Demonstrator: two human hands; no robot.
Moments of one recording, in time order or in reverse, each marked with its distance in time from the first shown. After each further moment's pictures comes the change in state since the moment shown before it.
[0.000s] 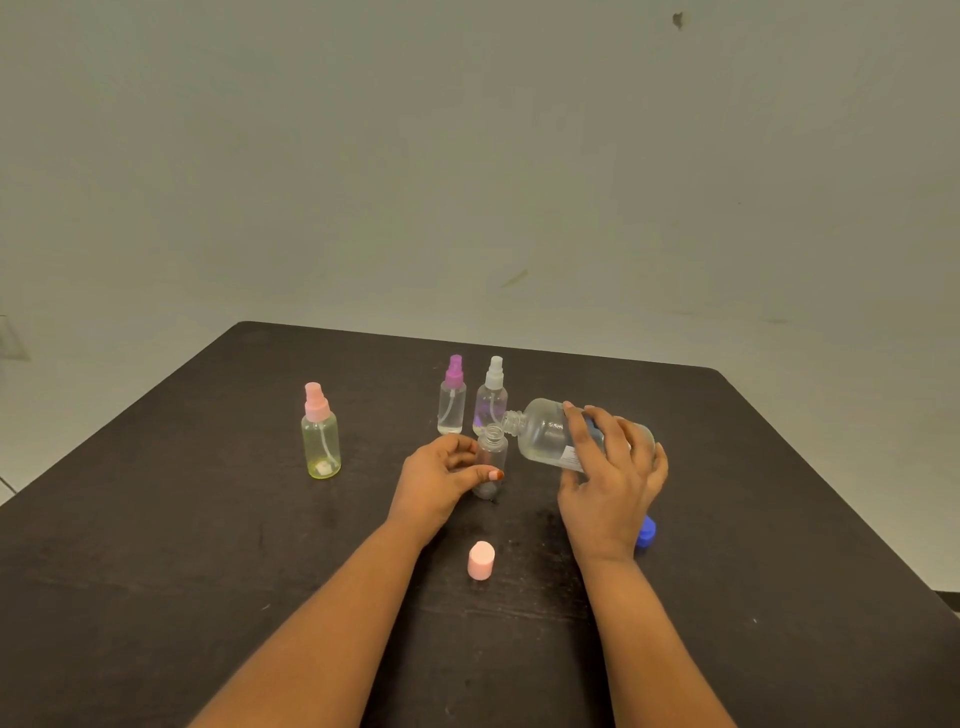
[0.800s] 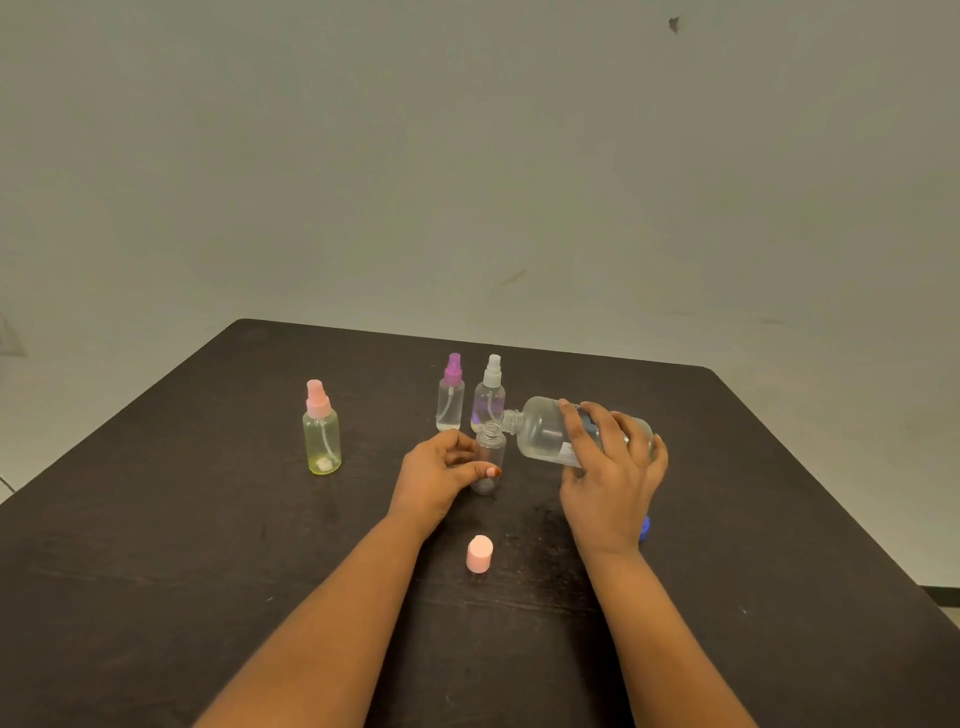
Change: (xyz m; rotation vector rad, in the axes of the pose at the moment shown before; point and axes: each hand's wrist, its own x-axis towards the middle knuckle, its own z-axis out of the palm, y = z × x) left_hand -0.001 0.002 0.000 -0.021 0.011 0.011; right_hand 0.005 0.000 -0.009 -0.073 0.000 -0.070
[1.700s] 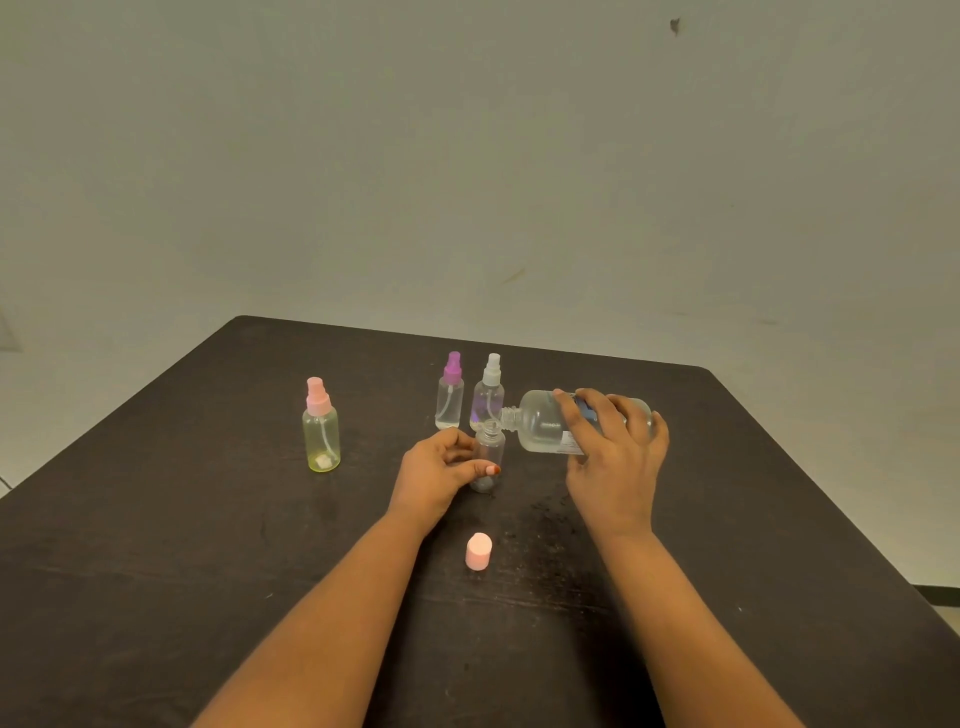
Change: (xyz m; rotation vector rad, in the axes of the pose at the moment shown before) left_hand -0.001 0.002 0.000 0.006 -0.010 -0.002; right_hand 0.017 0.009 -0.005 -0.074 -0.034 -0.131
